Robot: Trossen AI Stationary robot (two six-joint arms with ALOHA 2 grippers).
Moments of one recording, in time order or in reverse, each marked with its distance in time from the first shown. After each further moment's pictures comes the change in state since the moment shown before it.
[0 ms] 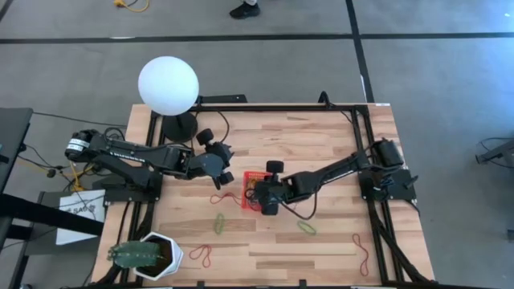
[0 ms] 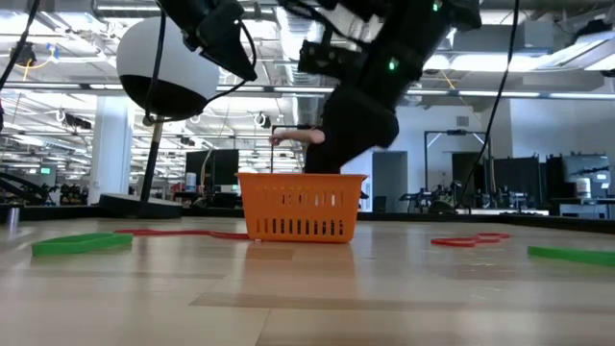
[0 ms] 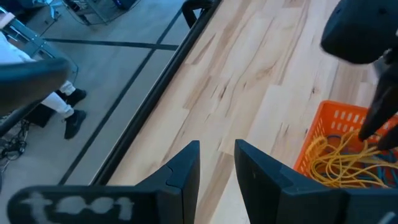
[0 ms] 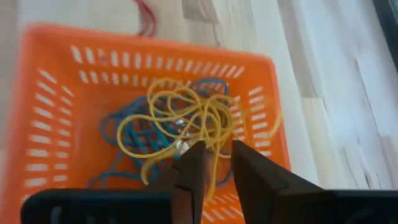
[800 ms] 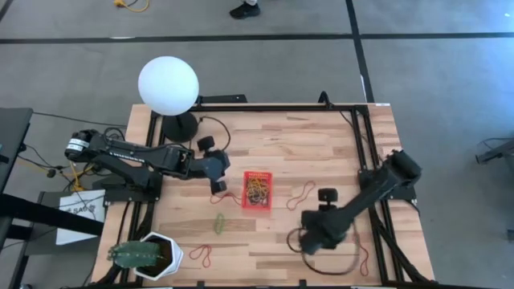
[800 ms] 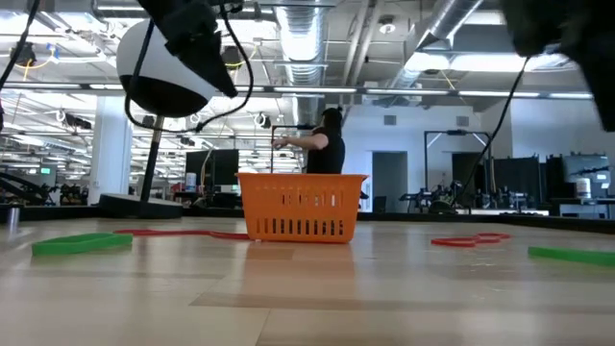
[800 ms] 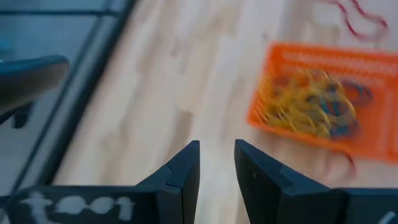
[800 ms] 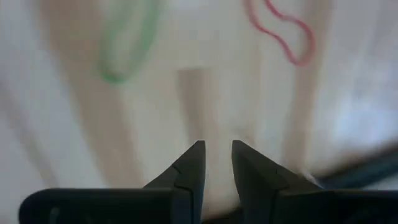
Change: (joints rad) left arm -0.006 -0.003 0.000 -0.159 0.220 -0.032; right arm 0.411 -0.073 0.150 -1.043 -0.327 0.651
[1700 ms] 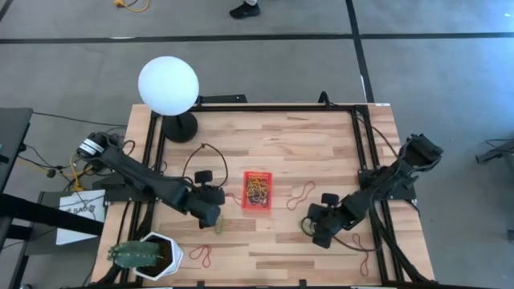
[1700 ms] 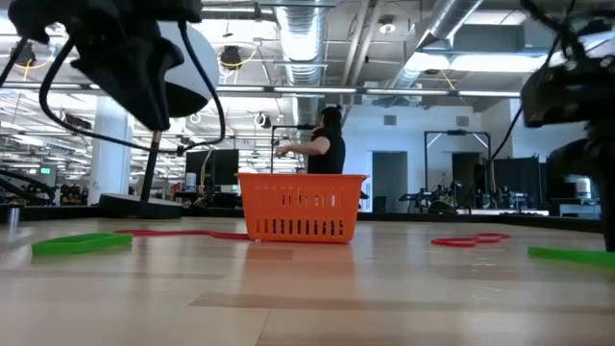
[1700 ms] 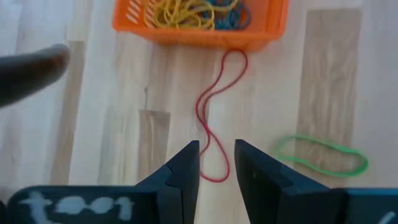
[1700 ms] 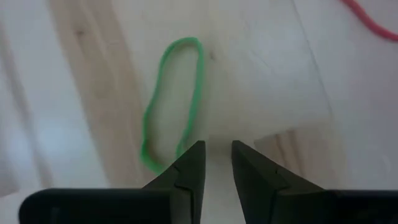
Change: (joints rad) left arm -0.321 0.170 0.000 -0.174 0.076 -0.287; right arm 0.005 -0.271 -0.700 1.008 0.014 0.206
